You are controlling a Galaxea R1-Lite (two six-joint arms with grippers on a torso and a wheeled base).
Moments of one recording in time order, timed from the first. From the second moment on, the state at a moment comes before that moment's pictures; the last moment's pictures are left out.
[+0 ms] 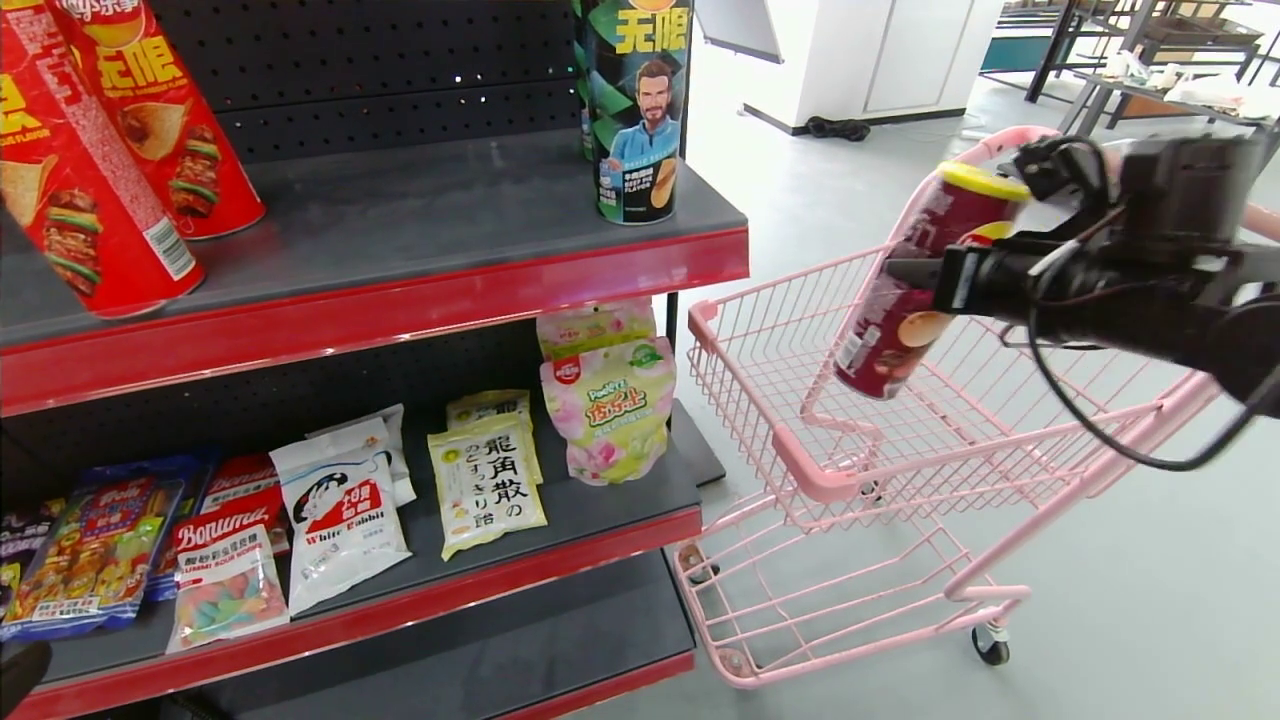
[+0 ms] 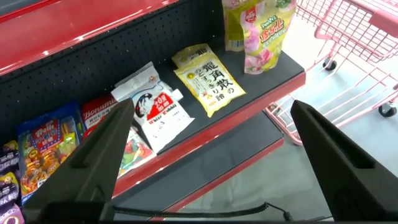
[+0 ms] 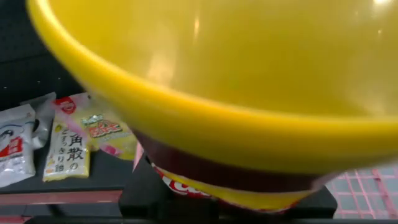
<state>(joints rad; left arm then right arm) -0.22 0.53 -0.58 0.25 0.03 0.12 0.17 1.70 -1.12 -0.38 0.16 0.11</state>
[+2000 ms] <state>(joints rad) -0.22 0.46 -0.50 0.23 0.01 0.20 0.21 0.75 -0.74 0.33 -0.01 -0.10</state>
